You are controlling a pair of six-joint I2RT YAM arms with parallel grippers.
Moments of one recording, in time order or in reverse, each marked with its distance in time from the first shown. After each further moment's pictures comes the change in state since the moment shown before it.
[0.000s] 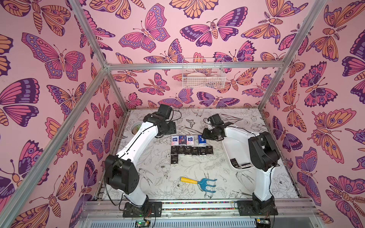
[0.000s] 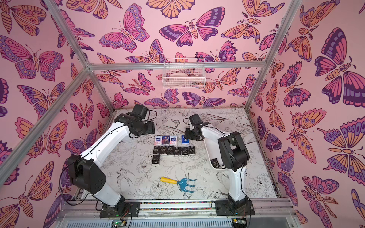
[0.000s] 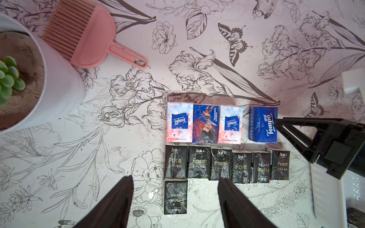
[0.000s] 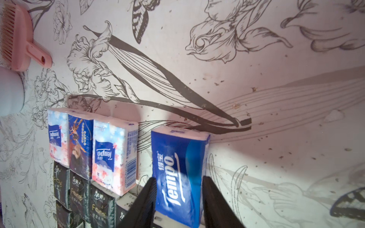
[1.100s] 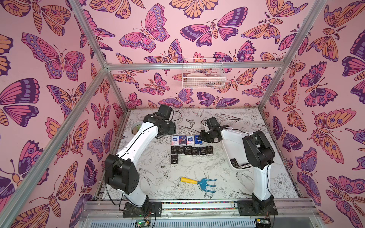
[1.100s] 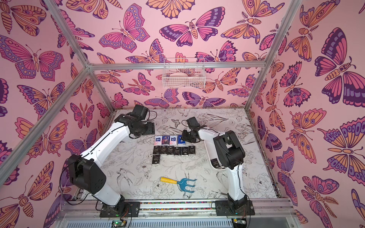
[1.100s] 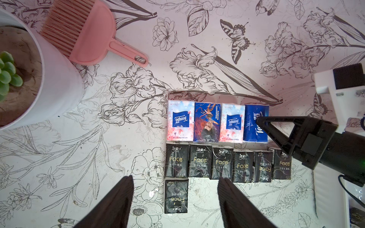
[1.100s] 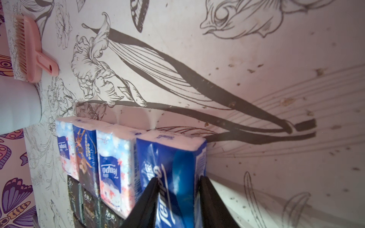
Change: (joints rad) left arm 0.000 0.000 -0.009 0.000 0.000 -0.003; right arm 0.035 0.061 -0.023 0.119 -0.064 0.146
